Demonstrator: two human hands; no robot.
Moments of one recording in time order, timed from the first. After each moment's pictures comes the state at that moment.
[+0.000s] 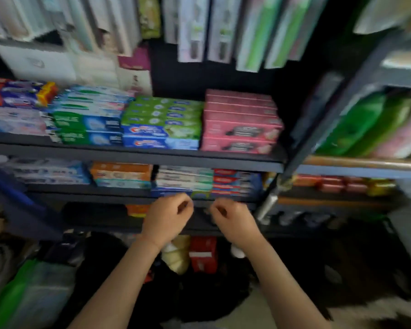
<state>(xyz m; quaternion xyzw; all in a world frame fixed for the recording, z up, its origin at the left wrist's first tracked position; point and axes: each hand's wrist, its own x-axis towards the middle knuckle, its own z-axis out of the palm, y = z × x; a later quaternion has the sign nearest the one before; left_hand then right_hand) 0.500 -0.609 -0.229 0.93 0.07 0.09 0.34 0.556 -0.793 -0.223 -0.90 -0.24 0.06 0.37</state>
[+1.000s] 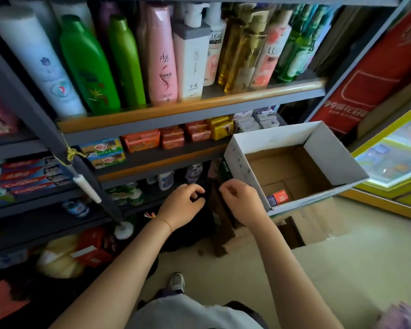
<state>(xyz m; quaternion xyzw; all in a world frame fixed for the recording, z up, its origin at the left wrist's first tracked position) 0.646 -1.116 -0.284 0.89 -0.07 -0.18 0.41 0.626 -1.306 -0.242 -0.93 0.02 0.06 0.37</state>
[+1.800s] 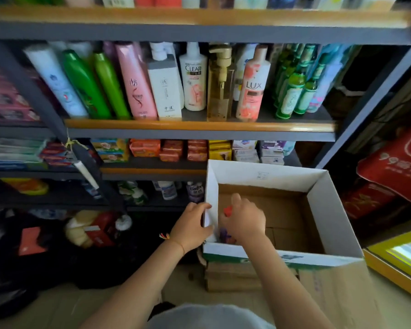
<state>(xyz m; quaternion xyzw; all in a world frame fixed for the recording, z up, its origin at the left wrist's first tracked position) 0.643 -1.353 -0.268 0.91 0.12 -0.11 0.38 0.704 -1.497 -0.236 -0.98 -0.14 0.12 0.09</state>
